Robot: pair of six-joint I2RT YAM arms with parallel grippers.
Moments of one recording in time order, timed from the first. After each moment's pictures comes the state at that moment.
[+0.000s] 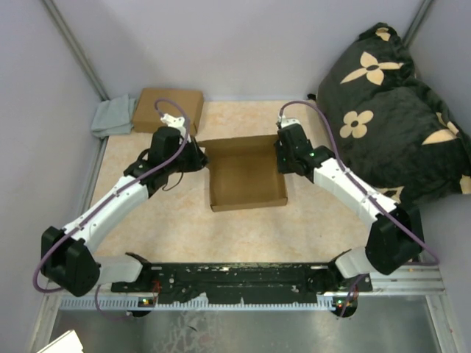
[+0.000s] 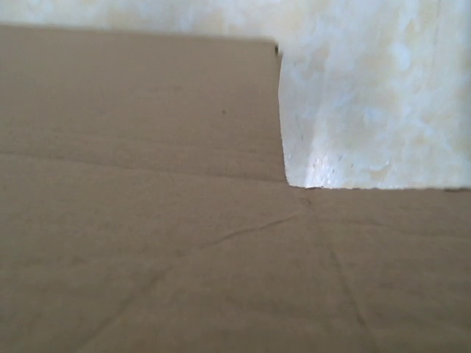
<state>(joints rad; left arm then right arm) -0.49 1.29 1.04 -0.27 0.04 -0.52 0.53 1.44 1.18 -0.56 0.21 0.29</state>
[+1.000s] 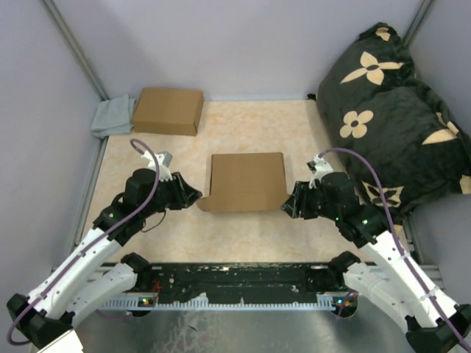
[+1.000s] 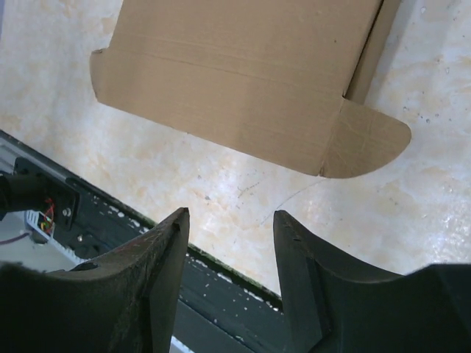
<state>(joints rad) -0.59 0.74 0.71 -0.45 0.08 -0.63 0.54 0.67 0.72 -0.68 -0.16 0.49</state>
